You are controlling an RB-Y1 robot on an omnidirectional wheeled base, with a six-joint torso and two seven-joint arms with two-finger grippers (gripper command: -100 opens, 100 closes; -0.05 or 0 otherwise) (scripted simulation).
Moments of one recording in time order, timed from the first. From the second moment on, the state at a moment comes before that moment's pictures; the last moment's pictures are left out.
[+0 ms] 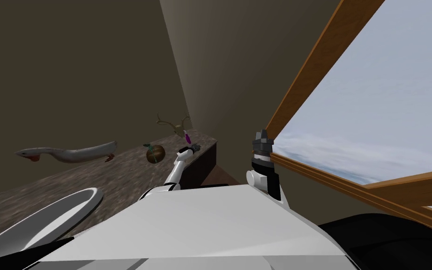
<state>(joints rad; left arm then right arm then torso) -0.37 0.05 0.19 -1.12 0.52 0.46 0.48 0.52 0.04 -0.07 -2.37 -0.10 -0.42 0.15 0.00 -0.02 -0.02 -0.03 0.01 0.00</state>
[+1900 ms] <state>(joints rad) -0.01 0.05 0.26 -1.63 0.54 0.67 0.44 0.52 0.04 -0.07 -2.37 -0.10 -0.42 0.15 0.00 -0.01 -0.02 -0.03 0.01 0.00</state>
